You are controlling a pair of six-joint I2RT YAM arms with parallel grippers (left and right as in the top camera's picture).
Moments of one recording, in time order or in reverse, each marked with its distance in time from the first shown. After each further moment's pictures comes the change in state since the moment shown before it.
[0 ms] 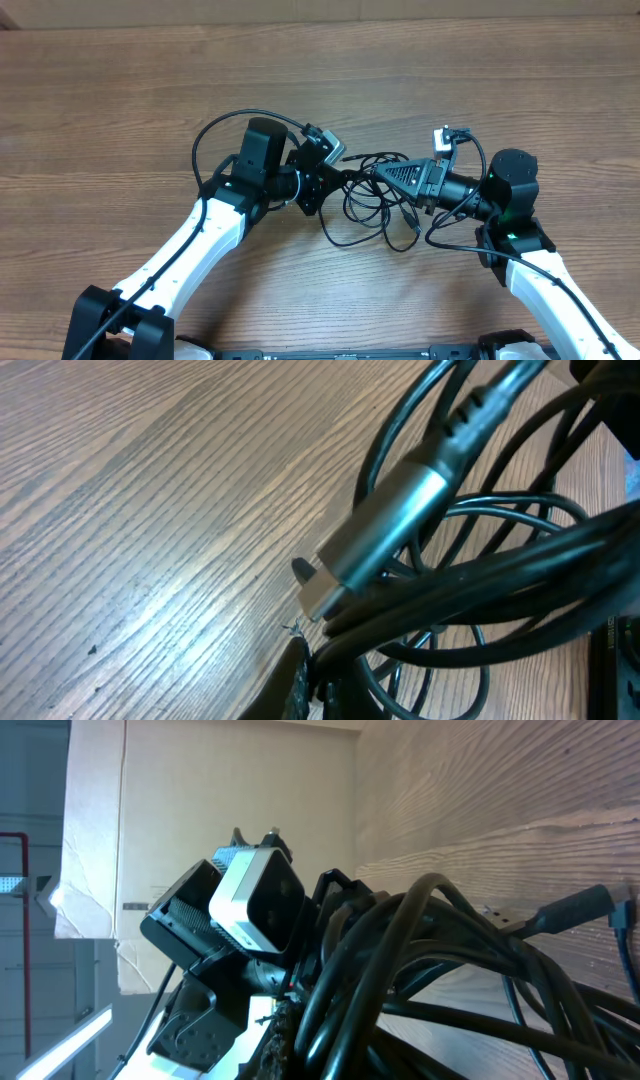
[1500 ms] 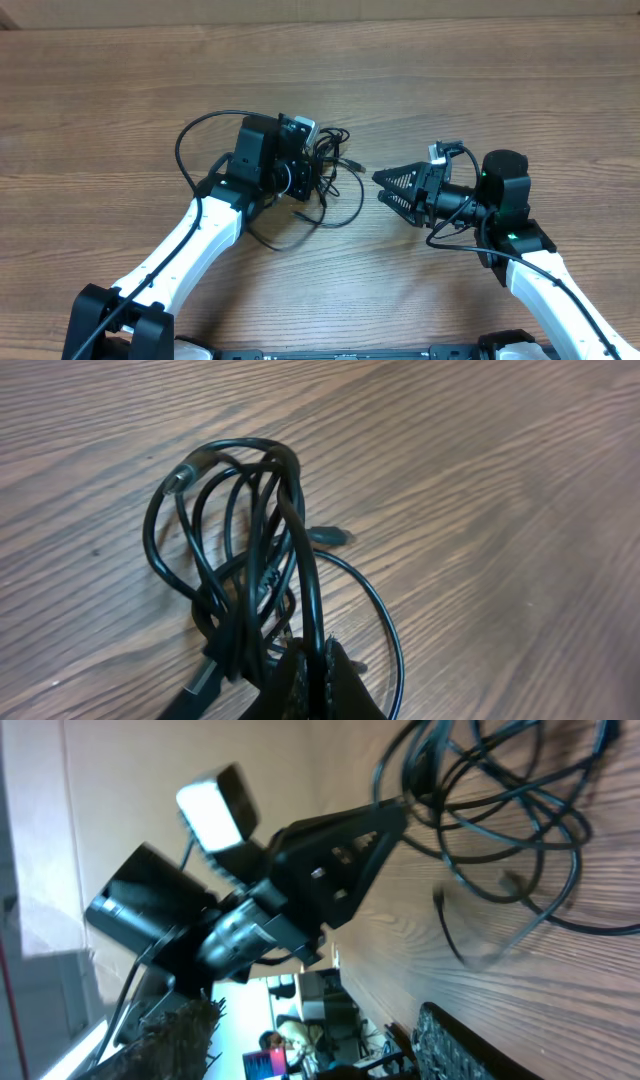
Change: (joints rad) left arm 0.019 0.004 0.000 -0.007 -0.293 -0.243; right arm 0.000 -0.003 0.002 -0.241 -0.005 -0.091
